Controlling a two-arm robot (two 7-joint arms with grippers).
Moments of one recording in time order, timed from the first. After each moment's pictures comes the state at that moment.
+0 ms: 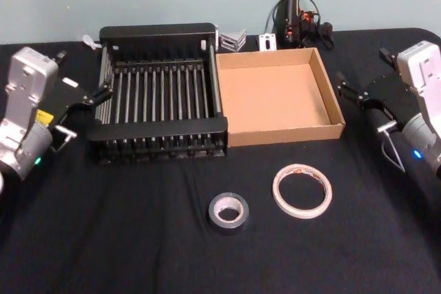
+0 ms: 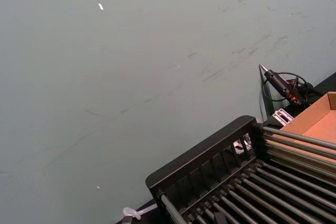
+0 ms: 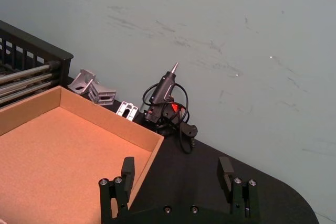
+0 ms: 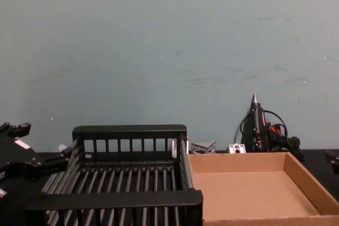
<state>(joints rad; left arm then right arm) -0.20 0.60 0.45 -1.41 -0.25 -0.12 0.03 0.20 0.60 -0.45 -1.41 0.25 -0.12 -0.03</state>
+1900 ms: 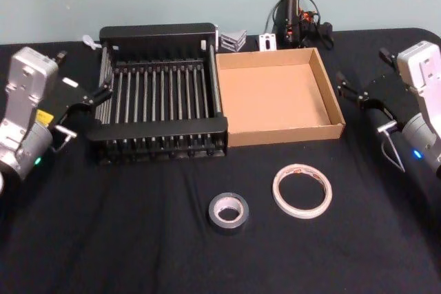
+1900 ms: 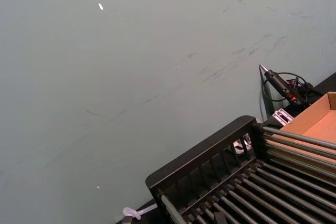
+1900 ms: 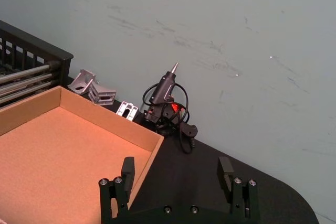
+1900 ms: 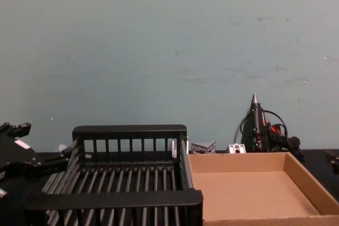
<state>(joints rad) -0.20 0.60 0.45 -1.41 -0.25 -0.12 0.03 0.20 0.60 -0.45 -1.41 0.25 -0.12 -0.03</state>
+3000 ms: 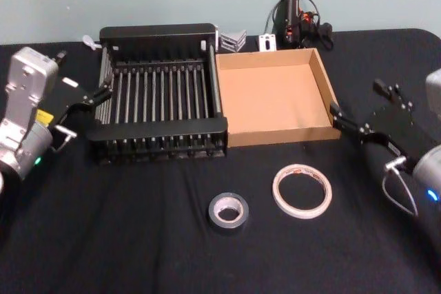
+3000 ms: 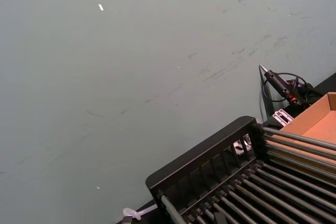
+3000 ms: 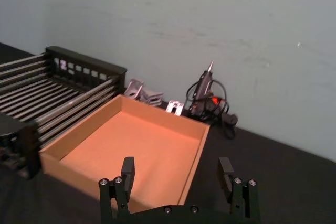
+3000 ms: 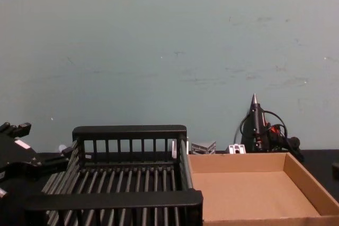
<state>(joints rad) -0.20 0.60 0.45 -1.41 -0.25 -0.12 0.03 -0.08 0.66 -0.31 -1.74 0.39 -0.02 0.05</state>
